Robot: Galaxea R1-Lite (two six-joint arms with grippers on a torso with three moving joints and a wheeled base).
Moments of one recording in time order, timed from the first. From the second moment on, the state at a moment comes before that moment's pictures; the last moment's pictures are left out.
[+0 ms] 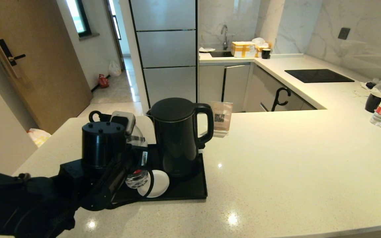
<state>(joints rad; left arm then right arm) -0.60 1.70 -0.67 -0.71 0.59 -0.01 -0.01 0.00 0.00 0.00 0.00 0.00</state>
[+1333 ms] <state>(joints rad) -0.65 2.06 -0.65 -1.16 0.71 -0.01 -0.01 0.00 0.00 0.00 0.00 0.00</state>
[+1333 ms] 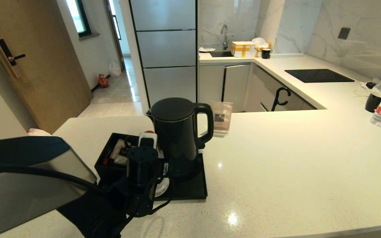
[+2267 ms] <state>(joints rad) -0.65 2.07 -0.65 -1.16 0.71 -0.01 -0.01 0.00 0.00 0.00 0.00 0.00</state>
